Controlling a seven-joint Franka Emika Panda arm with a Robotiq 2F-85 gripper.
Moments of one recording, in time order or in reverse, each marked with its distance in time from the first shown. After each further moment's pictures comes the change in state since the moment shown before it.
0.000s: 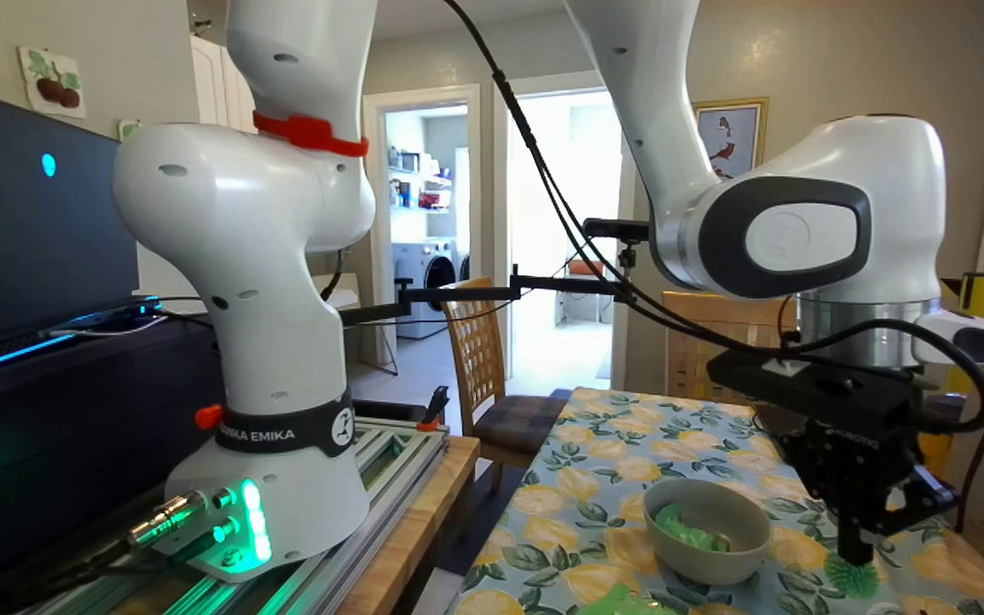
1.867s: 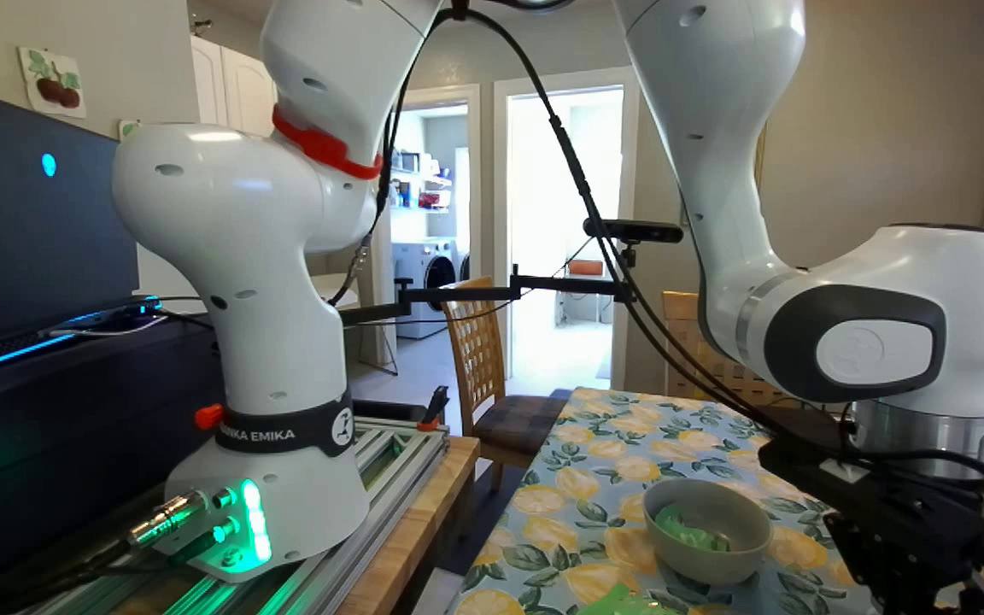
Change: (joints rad) arm -0.018 0.274 0.002 0.211 -0.007 0.033 0.002
